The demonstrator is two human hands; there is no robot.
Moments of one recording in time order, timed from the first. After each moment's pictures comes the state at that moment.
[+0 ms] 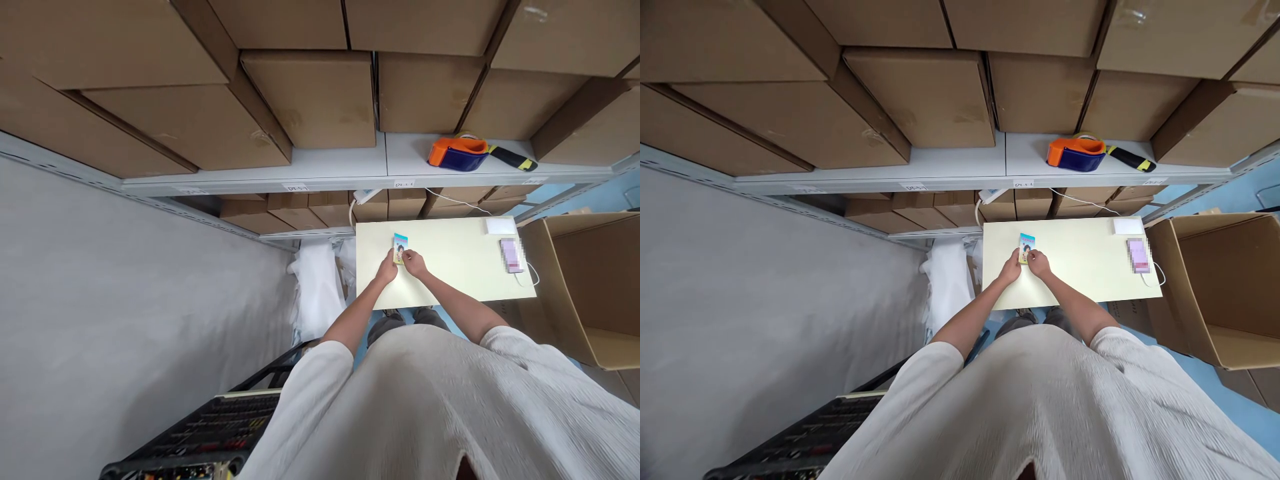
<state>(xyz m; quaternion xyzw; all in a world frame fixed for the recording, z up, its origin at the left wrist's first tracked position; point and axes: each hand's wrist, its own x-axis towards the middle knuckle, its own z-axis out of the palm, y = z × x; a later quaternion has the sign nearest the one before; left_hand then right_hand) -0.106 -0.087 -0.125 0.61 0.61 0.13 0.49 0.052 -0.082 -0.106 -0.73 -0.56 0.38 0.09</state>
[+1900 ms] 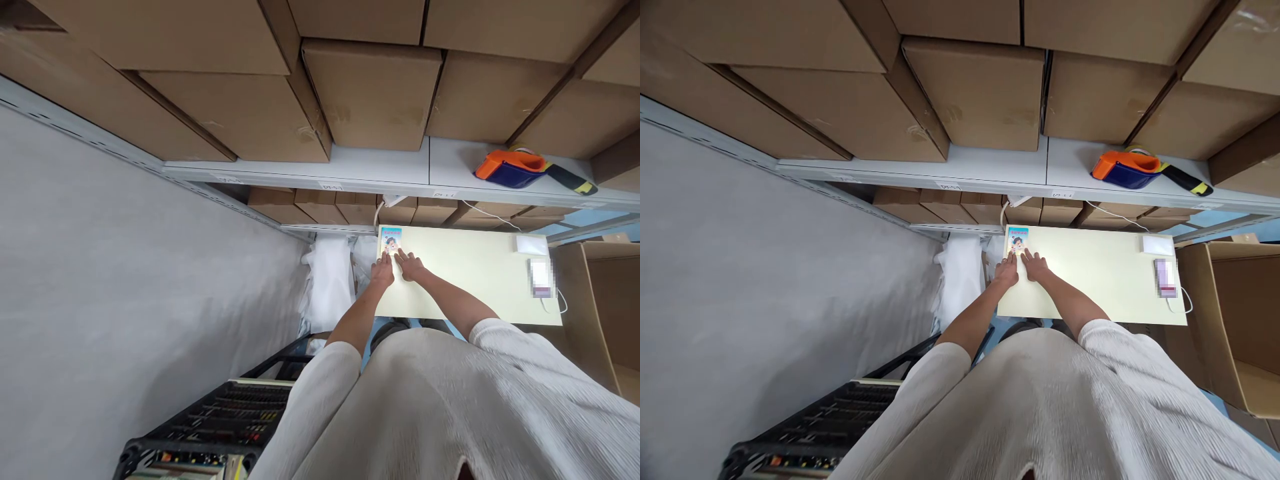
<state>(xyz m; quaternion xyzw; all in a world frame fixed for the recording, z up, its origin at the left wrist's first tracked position) -0.190 -0.068 -0.133 0.69 0.63 -0.11 0.34 -0.036 -0.033 -0.135 -0.51 -0.76 0.28 -0.29</state>
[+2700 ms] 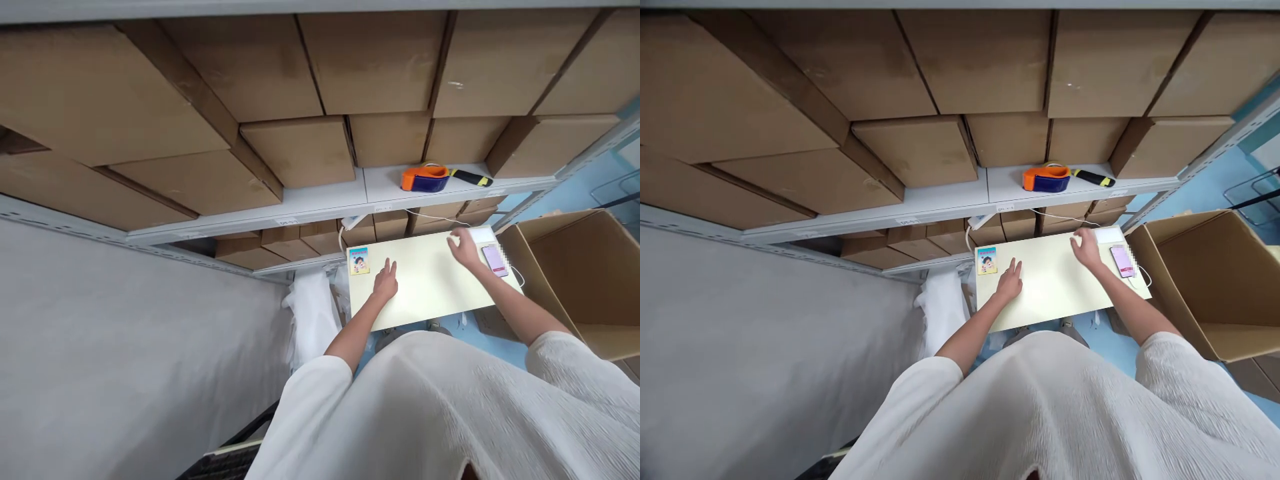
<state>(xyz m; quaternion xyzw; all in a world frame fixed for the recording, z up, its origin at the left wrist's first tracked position) -0.088 -0.081 -0.063 0.79 0.54 -0.03 0.30 0.249 -0.061 0.017 -0.72 -0.64 0.10 0.24</state>
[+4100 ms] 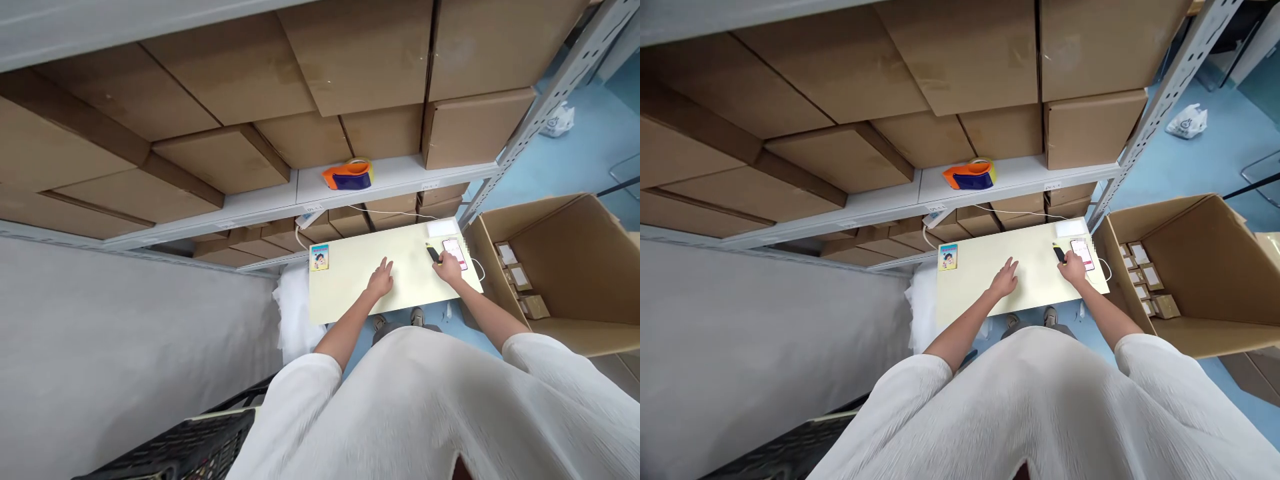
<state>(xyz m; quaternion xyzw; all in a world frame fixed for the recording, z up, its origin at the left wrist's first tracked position) 0.102 -0.118 -0.049 0.78 0.53 -0.08 0.31 0.406 -0.148 -0.057 -0.81 -0.54 0.22 0.08</state>
